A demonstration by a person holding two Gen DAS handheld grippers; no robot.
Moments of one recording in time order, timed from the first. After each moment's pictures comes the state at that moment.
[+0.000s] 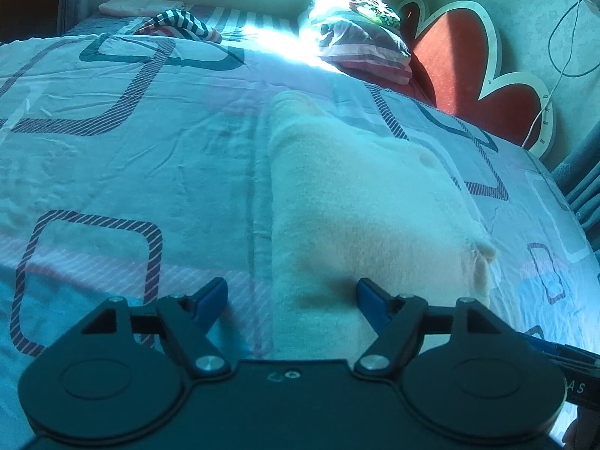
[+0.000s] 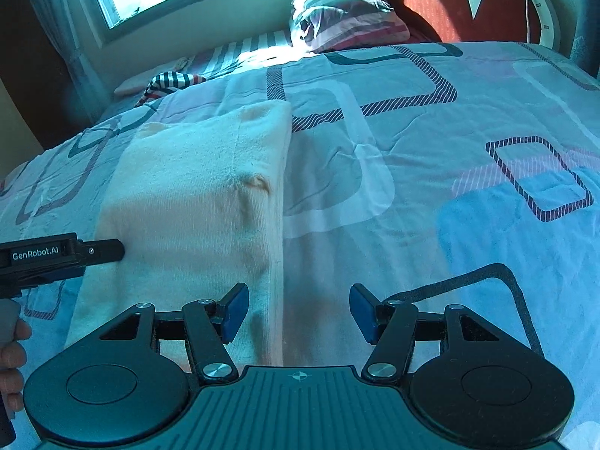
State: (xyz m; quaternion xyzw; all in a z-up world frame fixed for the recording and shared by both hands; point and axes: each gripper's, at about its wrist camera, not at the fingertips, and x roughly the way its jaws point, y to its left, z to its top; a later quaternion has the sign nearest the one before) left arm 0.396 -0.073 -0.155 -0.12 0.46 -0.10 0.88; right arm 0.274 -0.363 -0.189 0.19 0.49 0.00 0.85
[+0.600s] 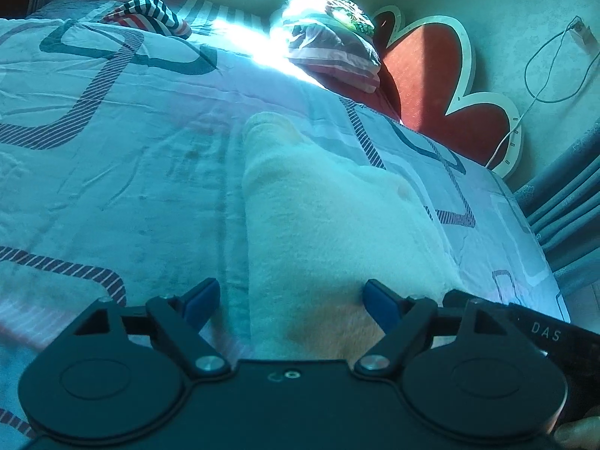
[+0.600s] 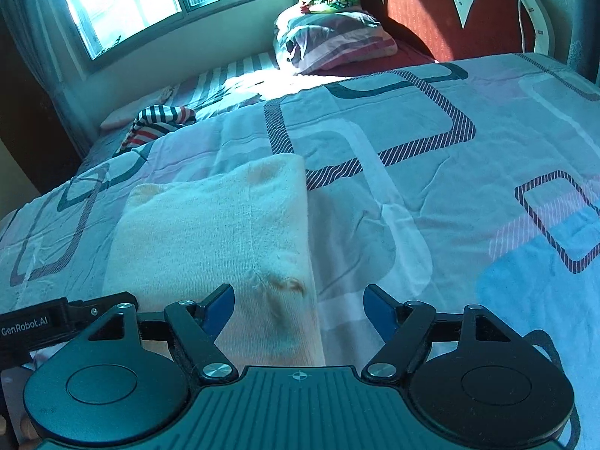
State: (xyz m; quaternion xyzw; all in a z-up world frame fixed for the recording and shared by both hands) left arm 0.439 -0.059 -0.164 -0.17 0.45 -0.16 0.86; right arm 0.338 -0.356 -0.186 0.22 0.47 -0.04 0.86
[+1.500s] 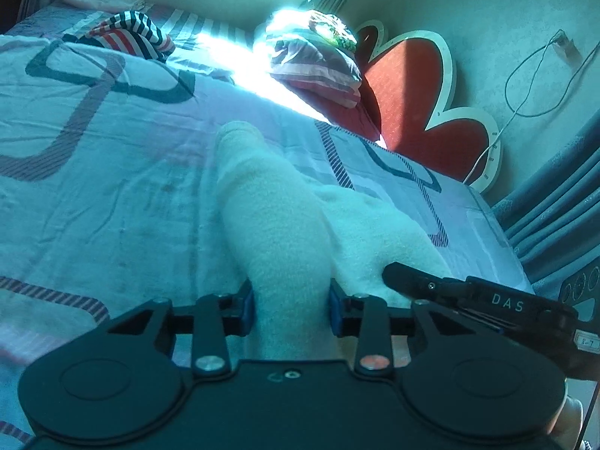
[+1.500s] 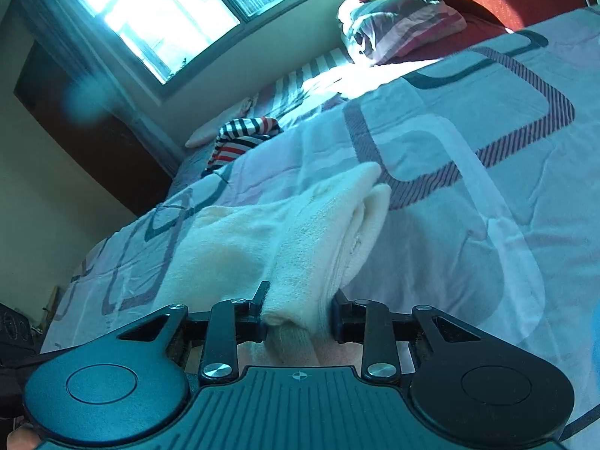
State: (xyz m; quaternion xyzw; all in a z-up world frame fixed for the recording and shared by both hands) left arm 0.437 -0.054 -0.132 -0.19 0.43 -0.18 0.87; right arm 0.366 -0.359 -0.177 0.32 0.42 0.11 0.84
